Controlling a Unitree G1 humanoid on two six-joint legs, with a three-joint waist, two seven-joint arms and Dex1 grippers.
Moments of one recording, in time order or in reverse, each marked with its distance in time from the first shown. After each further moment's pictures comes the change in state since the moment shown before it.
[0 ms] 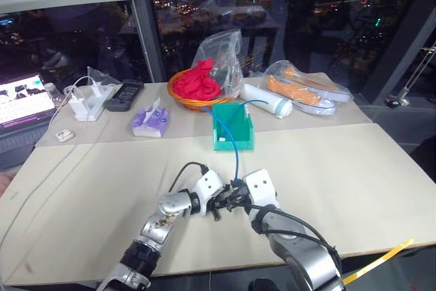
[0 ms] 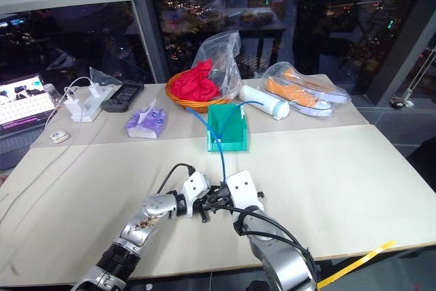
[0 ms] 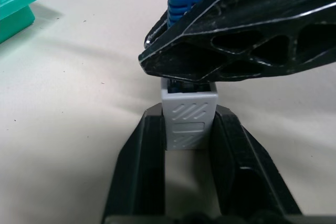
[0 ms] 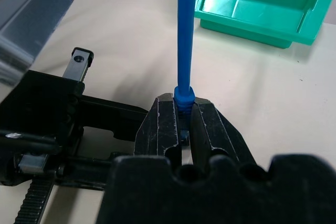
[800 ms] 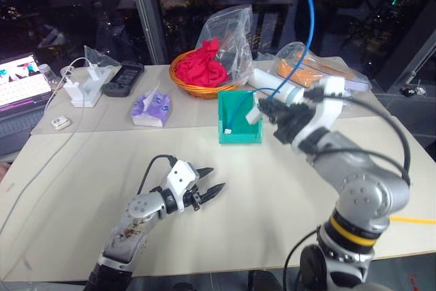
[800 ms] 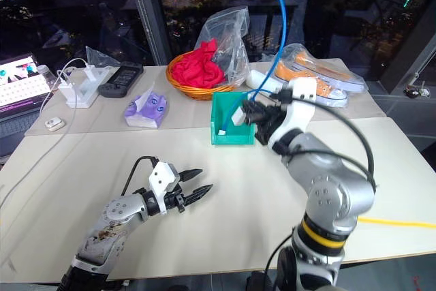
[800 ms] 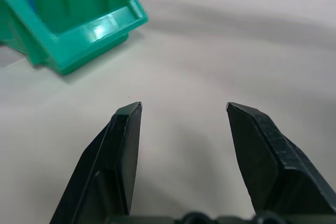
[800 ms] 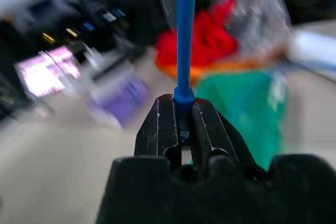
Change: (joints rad) left arm 0.201 0.129 0.177 -0.472 -0.127 0.233 0.099; right arm -0.687 0.109 -0.748 -0.061 0.470 0.543 0.134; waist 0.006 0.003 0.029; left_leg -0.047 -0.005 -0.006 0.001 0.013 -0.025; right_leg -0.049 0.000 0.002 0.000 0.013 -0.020
